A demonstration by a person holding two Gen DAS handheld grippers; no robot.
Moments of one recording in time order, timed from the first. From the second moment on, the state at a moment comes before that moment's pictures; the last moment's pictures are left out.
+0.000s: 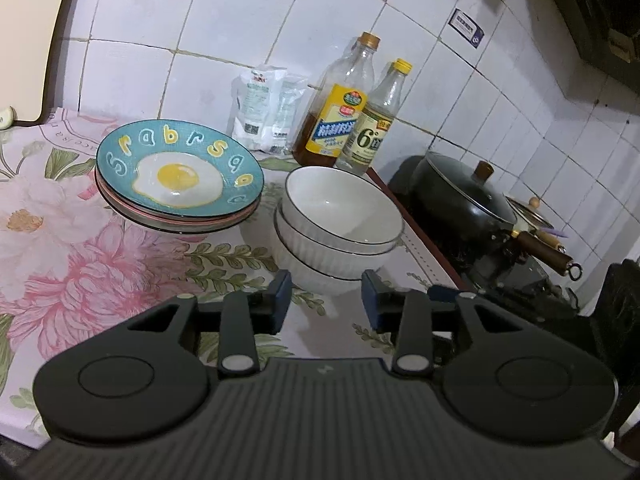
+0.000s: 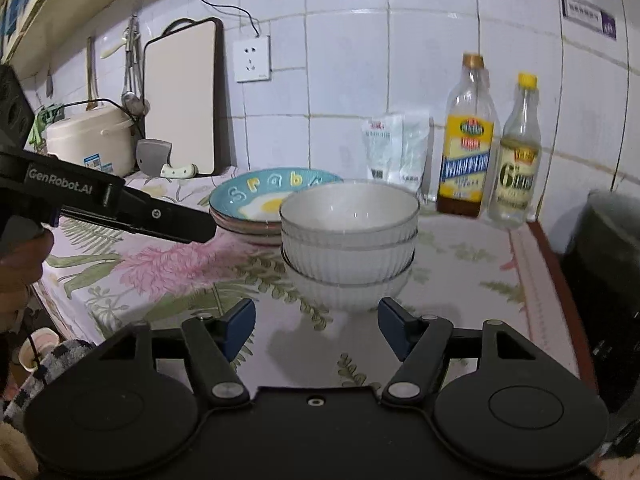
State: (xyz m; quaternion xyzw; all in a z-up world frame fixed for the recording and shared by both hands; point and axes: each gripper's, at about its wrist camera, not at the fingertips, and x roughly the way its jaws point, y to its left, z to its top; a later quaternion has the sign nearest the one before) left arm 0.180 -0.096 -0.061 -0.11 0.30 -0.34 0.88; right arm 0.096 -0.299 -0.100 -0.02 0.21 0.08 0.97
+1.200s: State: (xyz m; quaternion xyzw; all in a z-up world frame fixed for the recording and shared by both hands) left arm 0.297 -0.132 -0.128 -0.28 0.37 -0.37 0.81; right arm 0.202 -0.311 -0.145 0.02 0.22 0.07 0.97
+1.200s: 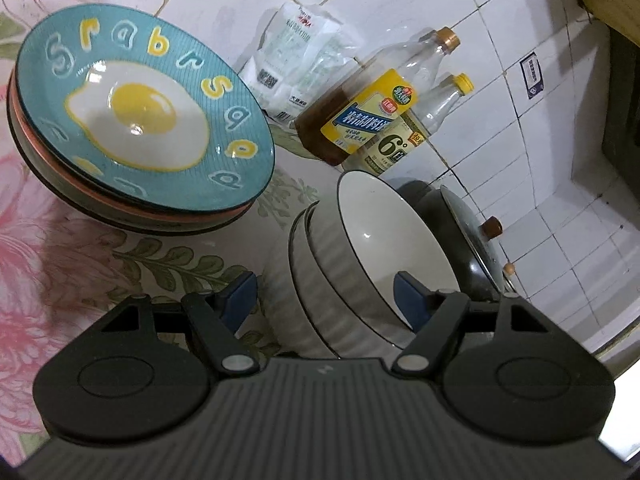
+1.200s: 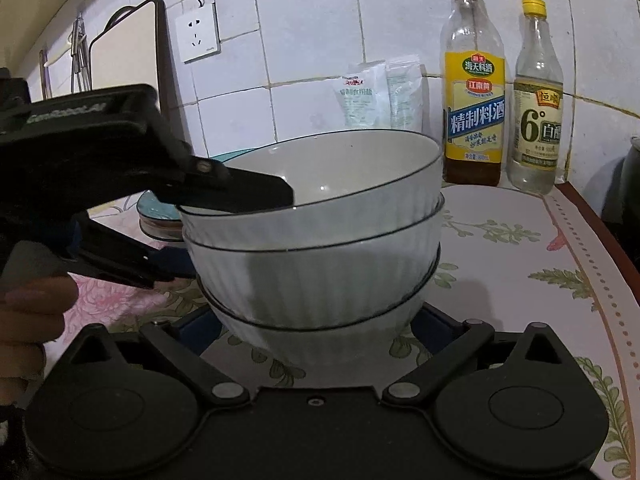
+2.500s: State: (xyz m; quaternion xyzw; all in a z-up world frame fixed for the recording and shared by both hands) left arm 0.229 -0.078 -0.074 -0.19 0.33 -0.34 0.86; right arm 0.147 -0.247 -0.102 0.02 0.19 0.12 0.97
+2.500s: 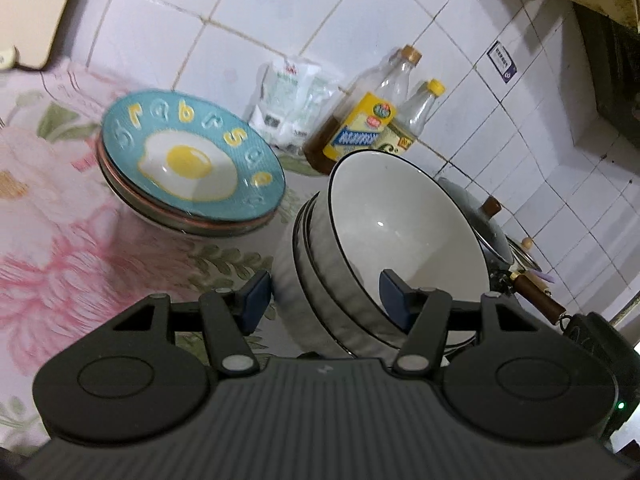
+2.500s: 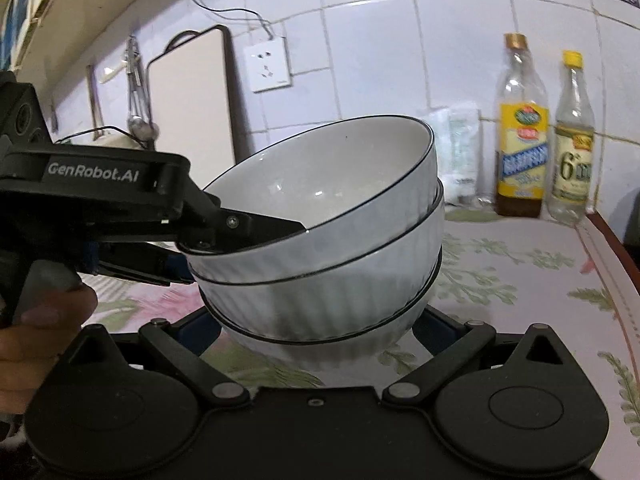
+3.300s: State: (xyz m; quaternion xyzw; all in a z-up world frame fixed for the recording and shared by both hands) left arm 0.351 -0.044 -0.065 -0.20 0.31 -0.27 0.89; right arm 0.296 -0.218 -0.075 0.03 0.20 0.17 0.96
